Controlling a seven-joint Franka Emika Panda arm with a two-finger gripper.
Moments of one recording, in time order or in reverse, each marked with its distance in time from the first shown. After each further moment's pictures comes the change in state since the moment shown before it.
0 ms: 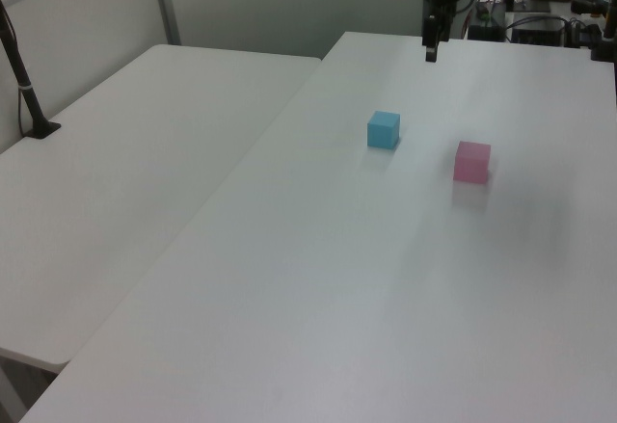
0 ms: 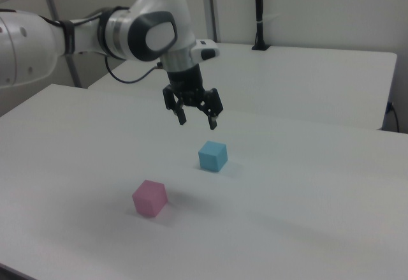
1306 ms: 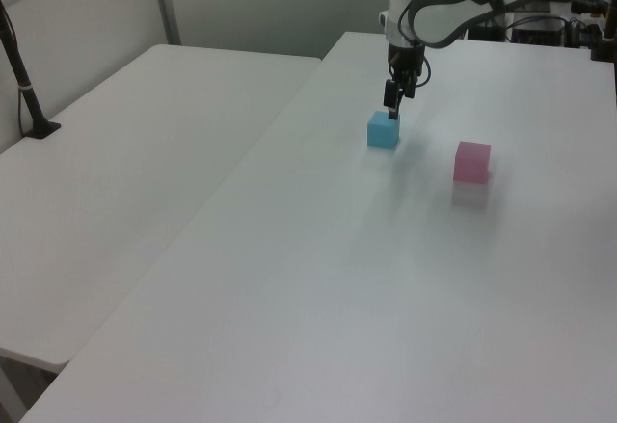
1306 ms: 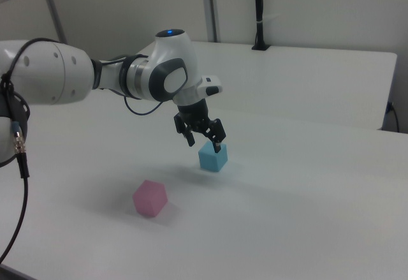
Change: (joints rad) arm 0.033 0.228 0.030 0.010 0.002 0.245 0.151
